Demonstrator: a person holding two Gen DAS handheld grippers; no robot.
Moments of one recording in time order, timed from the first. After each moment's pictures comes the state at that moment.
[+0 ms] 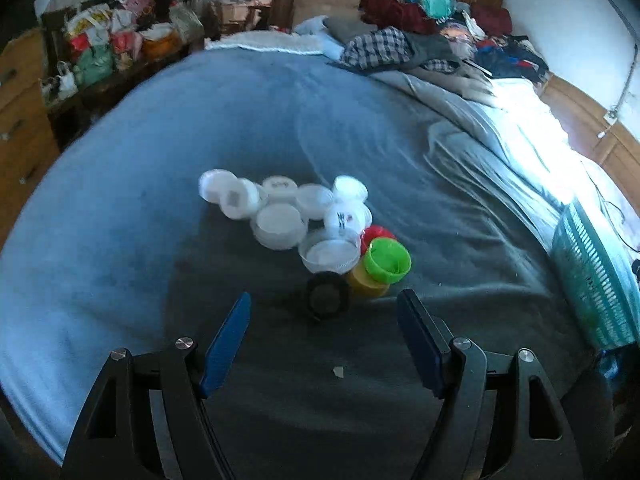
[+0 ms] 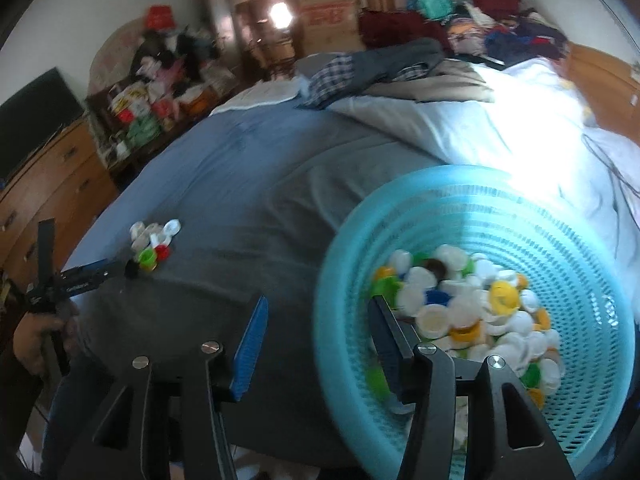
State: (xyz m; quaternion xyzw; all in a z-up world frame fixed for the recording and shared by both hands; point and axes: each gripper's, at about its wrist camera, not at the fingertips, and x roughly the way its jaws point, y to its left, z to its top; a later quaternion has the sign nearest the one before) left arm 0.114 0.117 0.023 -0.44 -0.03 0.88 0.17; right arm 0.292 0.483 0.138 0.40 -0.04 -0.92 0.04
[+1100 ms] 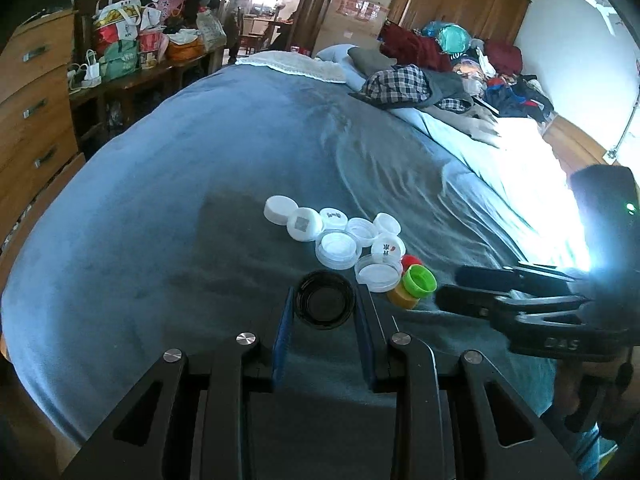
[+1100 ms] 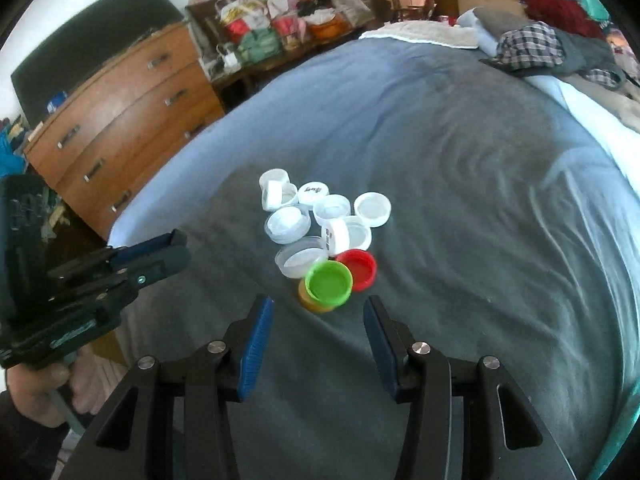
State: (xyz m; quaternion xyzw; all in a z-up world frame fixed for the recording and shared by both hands) left arm 0.121 0.055 0.048 -0.41 -0.08 0.90 0.16; right arm 0.144 0.235 0.057 0.47 0.02 -0.85 0.24
